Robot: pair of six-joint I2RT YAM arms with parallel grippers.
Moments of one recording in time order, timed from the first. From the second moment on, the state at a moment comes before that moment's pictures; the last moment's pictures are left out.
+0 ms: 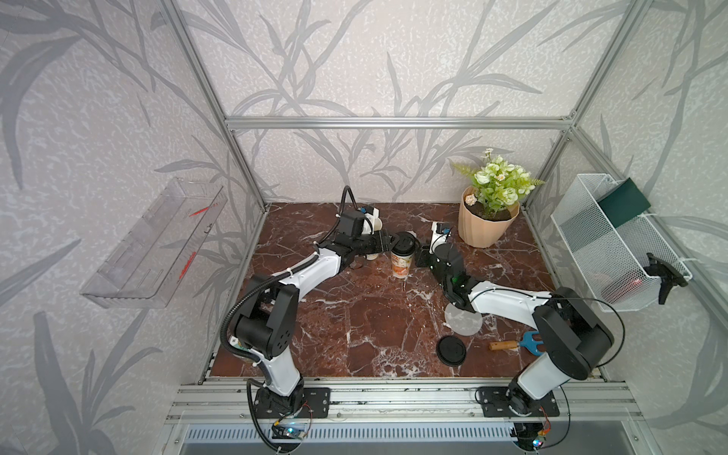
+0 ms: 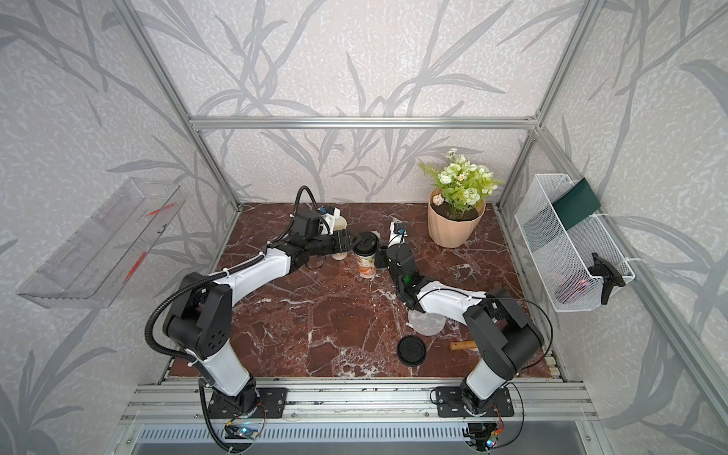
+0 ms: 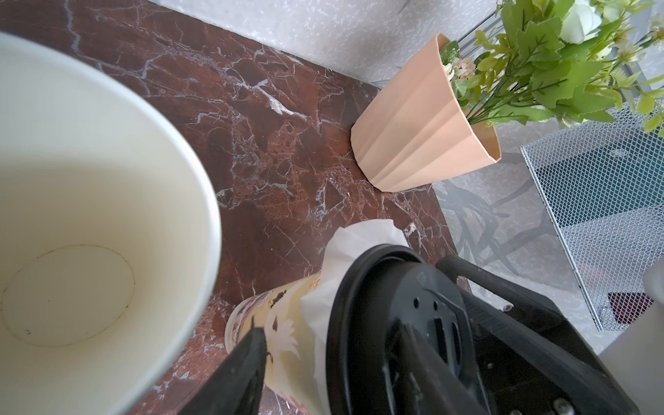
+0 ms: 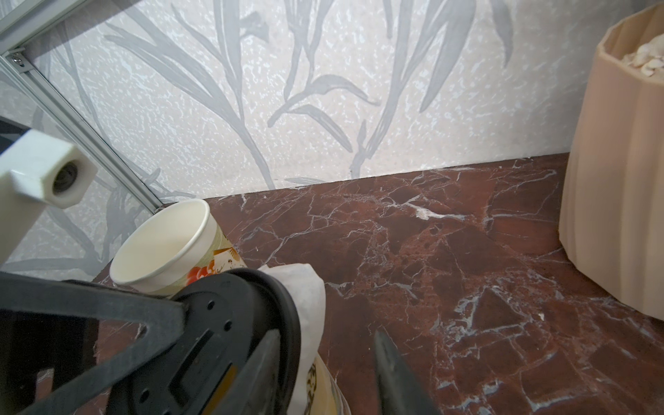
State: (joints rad) left arm -0.41 1.75 1.20 -0.02 0.44 -0.55; right arm 0.65 1.63 0.82 0.51 0.32 0.42
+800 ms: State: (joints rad) left arm -0.41 1.75 1.21 -0.04 0.44 -0.55; right arm 0.62 1.53 1.05 -0.08 0.15 0.27
